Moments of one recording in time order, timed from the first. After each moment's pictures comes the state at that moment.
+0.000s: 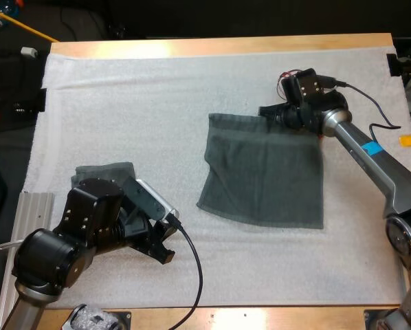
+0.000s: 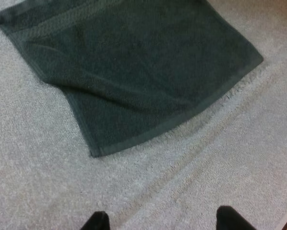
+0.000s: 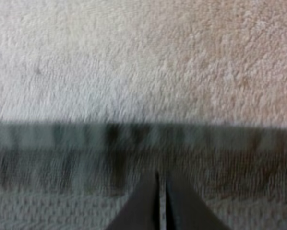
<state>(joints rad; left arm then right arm) -0.44 0.78 -0.95 1.18 0.32 -1.63 0.38 1.92 -1.44 0.67 0.09 -1.41</state>
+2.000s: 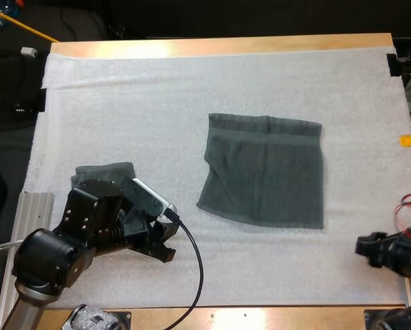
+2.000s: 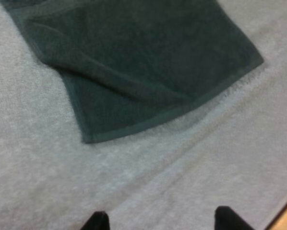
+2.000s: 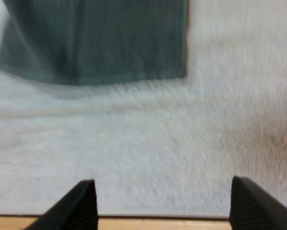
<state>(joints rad) -0.44 0.78 -0.95 1.20 0.33 -1.72 0.39 0.63 -0.92 1.48 -0.09 -1.31</state>
